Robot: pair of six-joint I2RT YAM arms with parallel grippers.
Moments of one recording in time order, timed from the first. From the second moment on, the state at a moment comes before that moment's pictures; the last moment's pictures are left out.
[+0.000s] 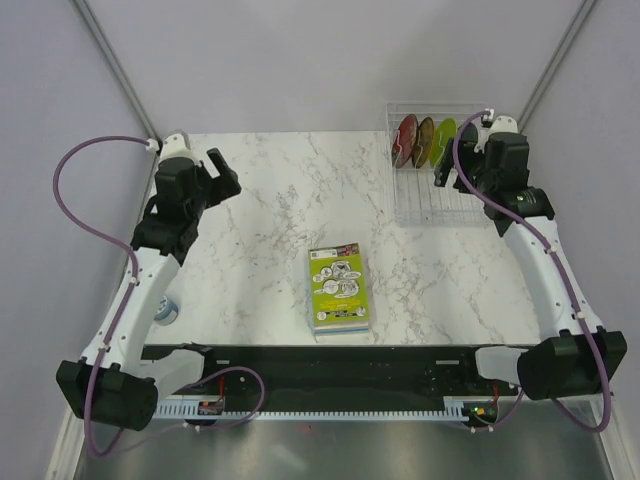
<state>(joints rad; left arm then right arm) -0.18 1.11 1.11 -0.39 -0.22 -0.42 0.07 1.25 1.27 -0.49 0.02 0.23</state>
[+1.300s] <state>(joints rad) -0.20 1.49 1.18 -0.12 0.20 -0.41 0.19 2.37 2.30 -0.48 0.29 0.06</state>
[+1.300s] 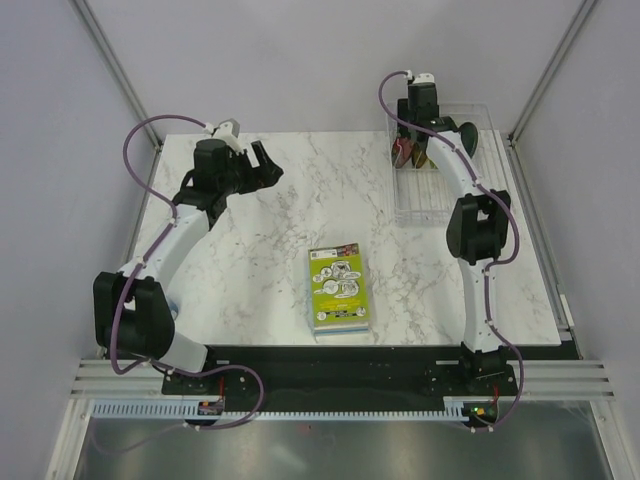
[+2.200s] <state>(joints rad) -0.21 1.55 1.18 -0.10 0.18 -0.40 0.22 2.44 2.33 -0.43 0.43 -0.03</state>
